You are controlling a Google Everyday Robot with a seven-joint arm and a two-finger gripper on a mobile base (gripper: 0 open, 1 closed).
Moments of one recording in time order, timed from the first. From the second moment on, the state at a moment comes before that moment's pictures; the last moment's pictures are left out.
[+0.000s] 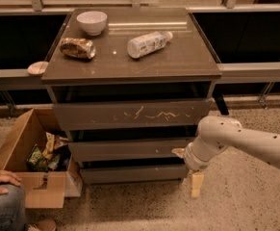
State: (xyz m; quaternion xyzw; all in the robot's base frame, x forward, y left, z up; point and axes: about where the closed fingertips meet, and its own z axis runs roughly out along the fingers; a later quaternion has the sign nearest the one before) arm 0.508 -0.175 0.496 -0.76 0.63 0.12 0.11
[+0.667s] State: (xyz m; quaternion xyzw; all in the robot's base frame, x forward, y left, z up) arm 0.569 -0.167 0.491 -0.76 0.61 0.10 0.19
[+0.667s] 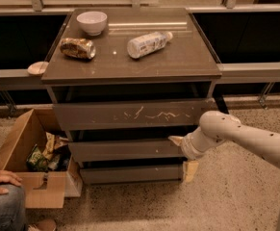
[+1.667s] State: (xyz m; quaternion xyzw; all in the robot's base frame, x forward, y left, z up) arm 0.629 -0.132 0.446 -0.76 0.61 0.10 0.17
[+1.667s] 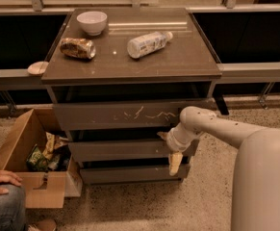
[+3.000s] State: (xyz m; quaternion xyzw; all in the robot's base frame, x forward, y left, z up) arm 0.640 -0.104 0.403 -0.75 0.63 0.13 0.16
